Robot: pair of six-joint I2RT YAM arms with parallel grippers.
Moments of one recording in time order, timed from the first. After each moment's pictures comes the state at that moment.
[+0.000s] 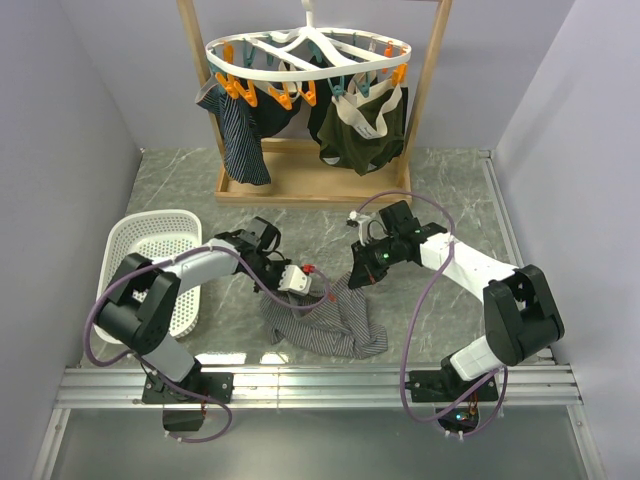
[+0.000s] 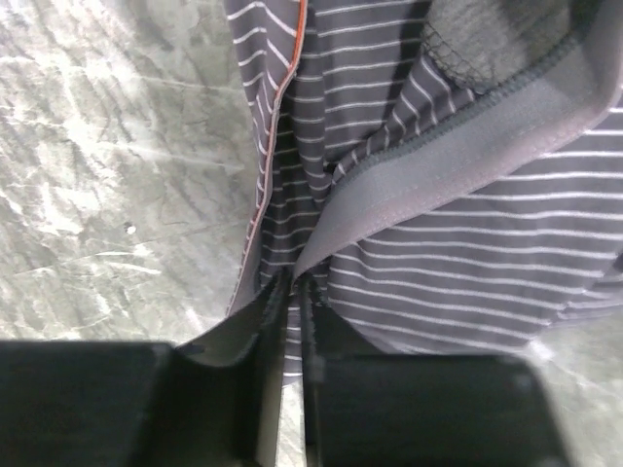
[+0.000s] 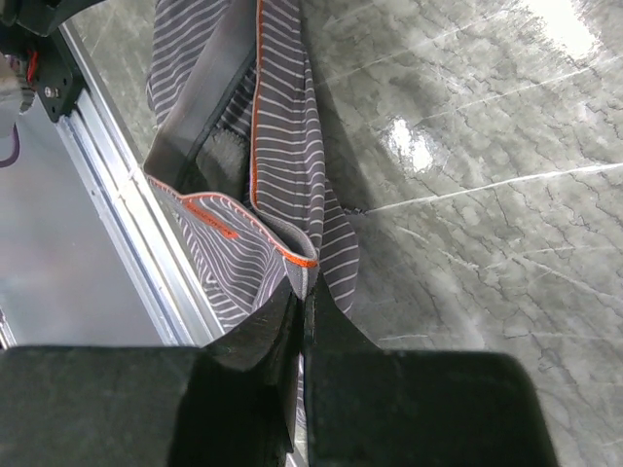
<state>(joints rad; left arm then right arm) -0.54 1.59 0.88 -0.52 0.53 1.25 0.44 1.49 0.93 -0.51 -0.73 -0.09</state>
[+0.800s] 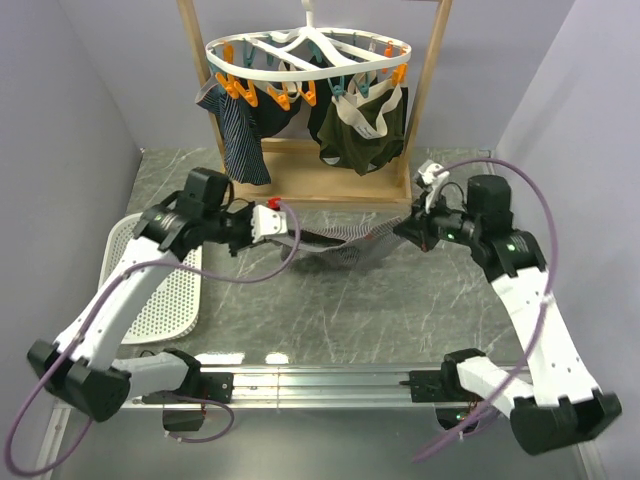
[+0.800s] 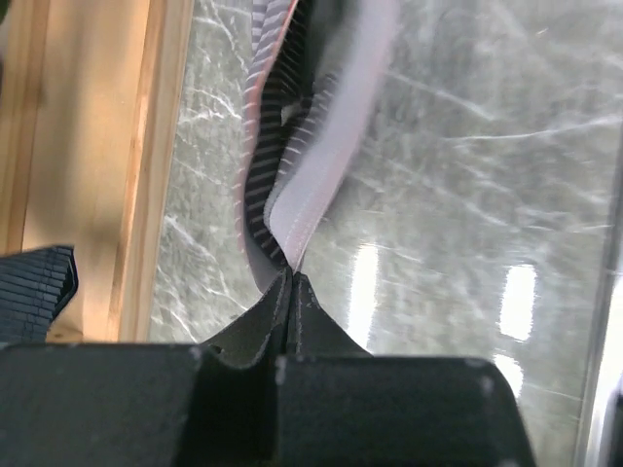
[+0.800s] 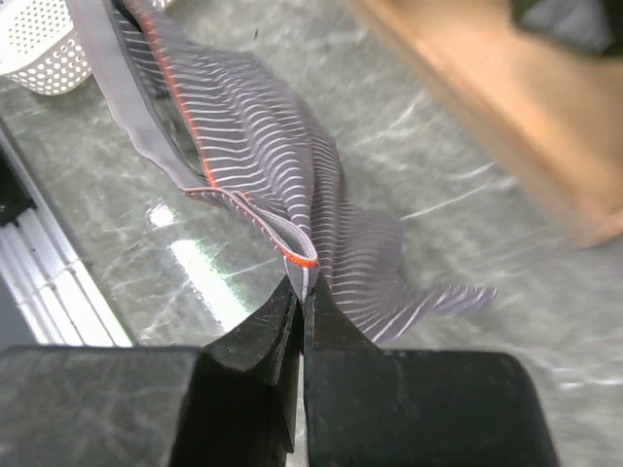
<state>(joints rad) -0.45 1.22 1.32 -0.91 0.56 0.91 0.19 1.03 1.16 -0.71 -0.66 -0.24</state>
